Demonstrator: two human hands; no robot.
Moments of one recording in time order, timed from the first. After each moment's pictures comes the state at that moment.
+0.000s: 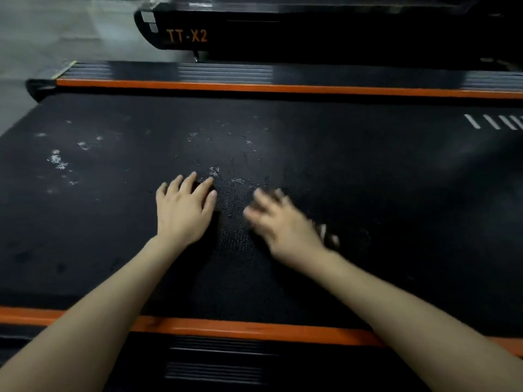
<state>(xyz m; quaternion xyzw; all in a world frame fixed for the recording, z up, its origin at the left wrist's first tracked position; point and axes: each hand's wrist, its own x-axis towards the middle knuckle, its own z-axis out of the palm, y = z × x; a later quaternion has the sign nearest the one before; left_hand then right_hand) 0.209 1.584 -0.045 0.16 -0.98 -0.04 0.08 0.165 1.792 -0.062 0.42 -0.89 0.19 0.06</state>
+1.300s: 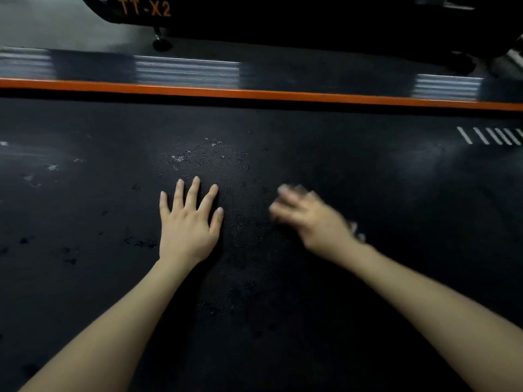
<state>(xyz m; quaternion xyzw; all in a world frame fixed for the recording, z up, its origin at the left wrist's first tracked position) 0.139 1.553 -0.064 0.10 -0.99 -0.08 0.04 0.064 1.805 -0.054 0.40 -0.91 0.14 0.04</state>
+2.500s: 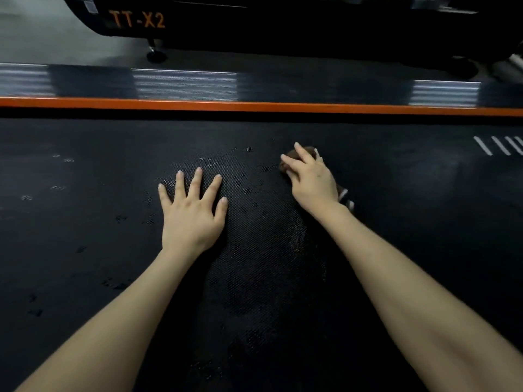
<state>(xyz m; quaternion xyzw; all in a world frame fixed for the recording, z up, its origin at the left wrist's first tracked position) 0.065 1.544 -0.064 0.10 -0.99 -0.07 0.03 -0.044 1.749 -0.045 0.17 -0.97 0.19 0.05</state>
